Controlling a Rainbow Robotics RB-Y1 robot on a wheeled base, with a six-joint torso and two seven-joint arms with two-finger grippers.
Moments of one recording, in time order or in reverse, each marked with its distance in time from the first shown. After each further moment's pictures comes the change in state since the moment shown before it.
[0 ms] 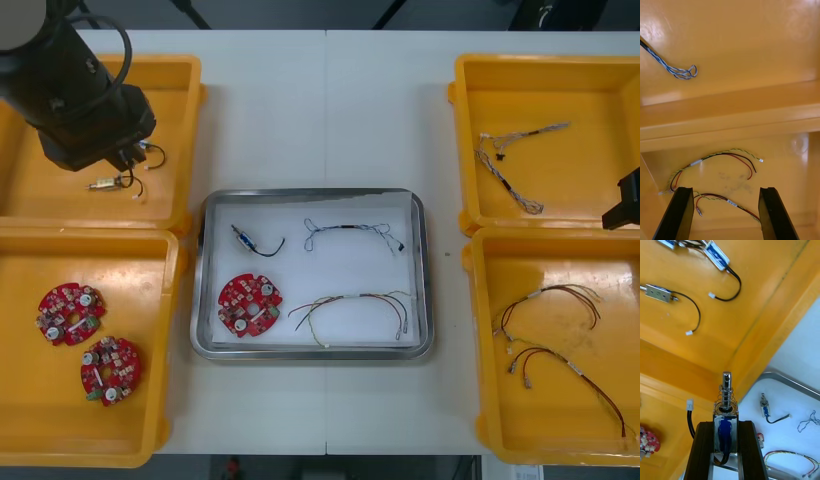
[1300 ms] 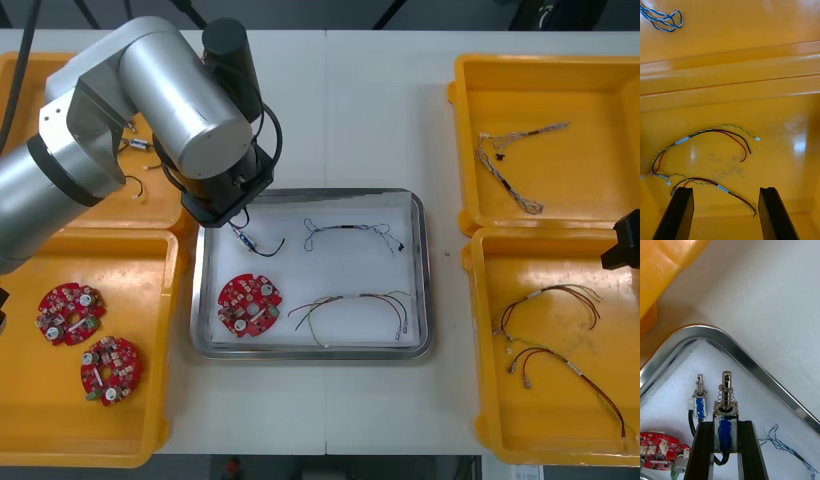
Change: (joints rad) right arm 0.138 0.000 0.000 -0.122 -0.006 0.000 0.000; left arm 0.011 -0.340 -0.229 -0.046 -0.394 -0.045 0.539
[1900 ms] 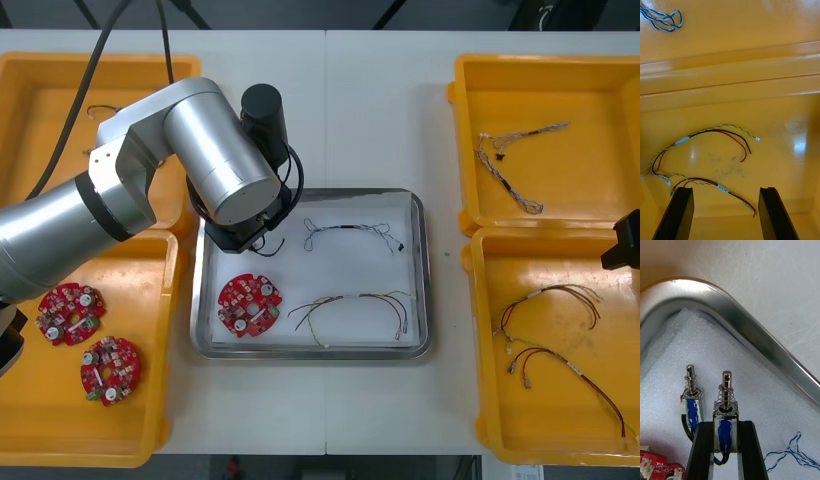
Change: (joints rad) right arm 0.000 0.000 0.000 0.000 0.000 0.000 0.000; left arm 0.030 -0.050 -0.099 0.049 -0.067 -0.095 0.021
